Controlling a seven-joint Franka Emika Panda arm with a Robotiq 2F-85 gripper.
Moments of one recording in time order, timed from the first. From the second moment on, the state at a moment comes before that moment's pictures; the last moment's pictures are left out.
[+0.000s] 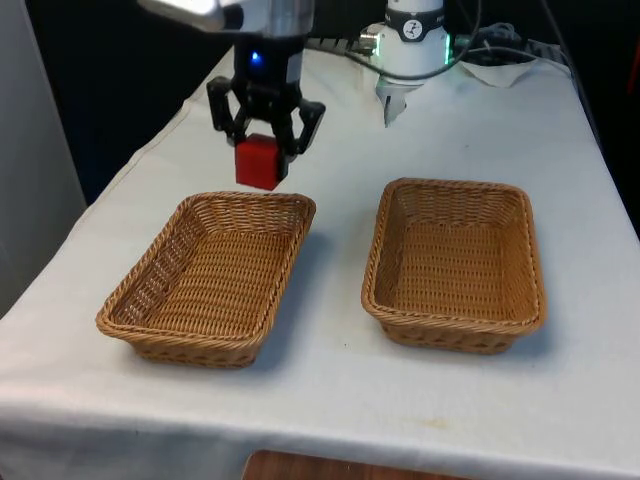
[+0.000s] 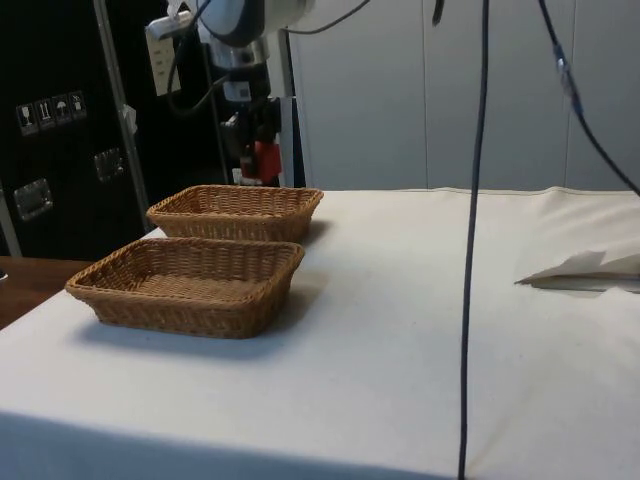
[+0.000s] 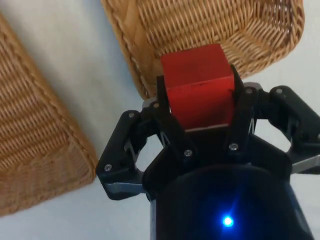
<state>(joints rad) 0.28 0.58 -0.56 -1.73 0.19 2.30 -0.14</state>
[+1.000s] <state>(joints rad) 0.25 0.80 -0.60 -1.61 0.41 2.39 -0.34</state>
